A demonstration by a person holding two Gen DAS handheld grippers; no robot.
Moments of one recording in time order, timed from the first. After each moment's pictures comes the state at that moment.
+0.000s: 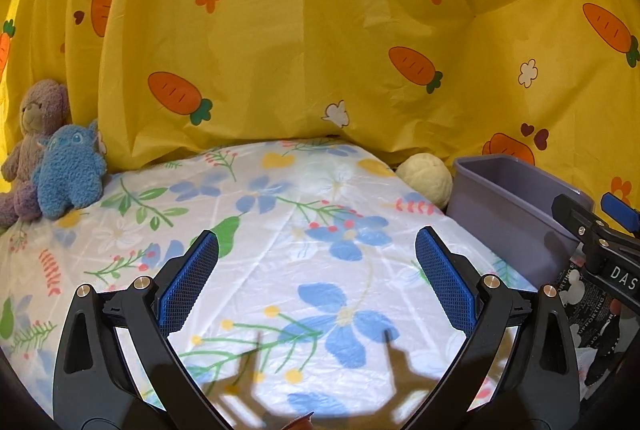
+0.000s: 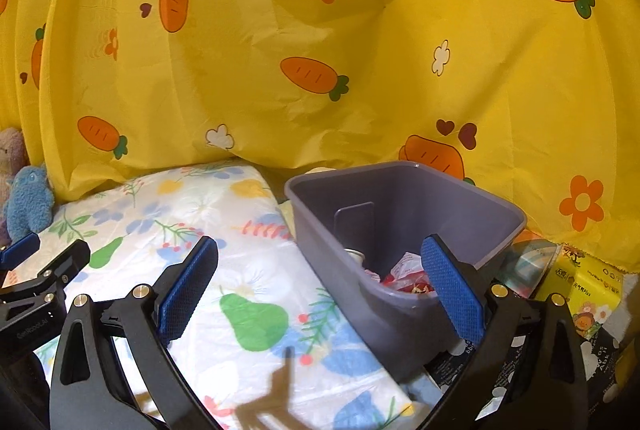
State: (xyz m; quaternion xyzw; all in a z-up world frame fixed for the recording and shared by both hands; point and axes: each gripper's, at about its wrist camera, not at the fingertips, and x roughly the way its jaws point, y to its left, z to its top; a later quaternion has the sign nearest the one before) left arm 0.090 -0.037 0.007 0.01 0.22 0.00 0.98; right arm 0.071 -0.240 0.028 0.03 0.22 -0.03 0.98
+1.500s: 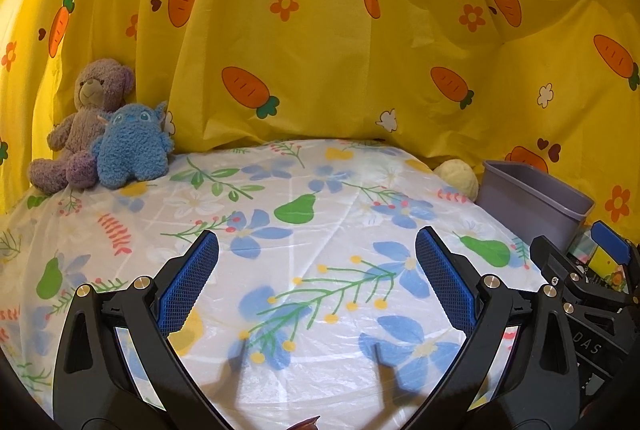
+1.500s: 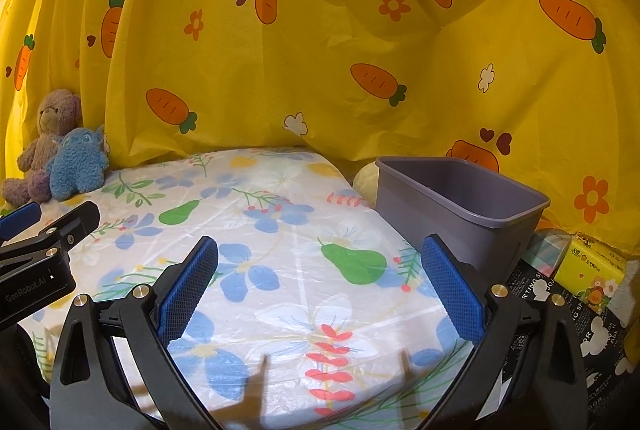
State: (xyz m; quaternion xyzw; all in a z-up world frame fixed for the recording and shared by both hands) left arm 0.004 0.032 0.010 -0.02 0.20 0.04 0.98; right arm 0.004 -0.155 0.016 0.00 0.20 0.02 0.98
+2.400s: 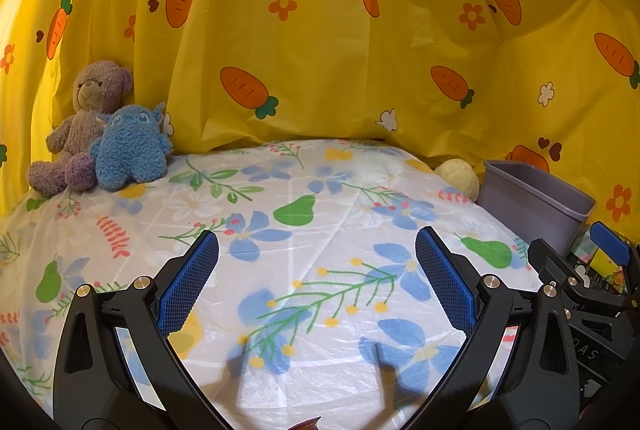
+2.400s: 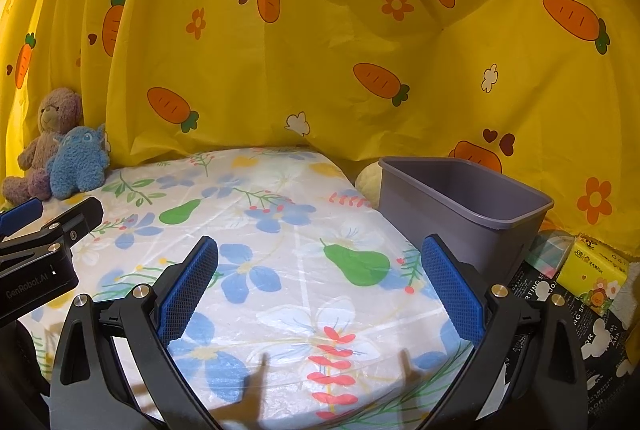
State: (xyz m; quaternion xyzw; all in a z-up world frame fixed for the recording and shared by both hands) left arm 0.008 0.031 0.011 -0.02 0.20 0.04 0.98; right arm 0.005 -0.152 0.017 0.00 0.20 0.02 0.98
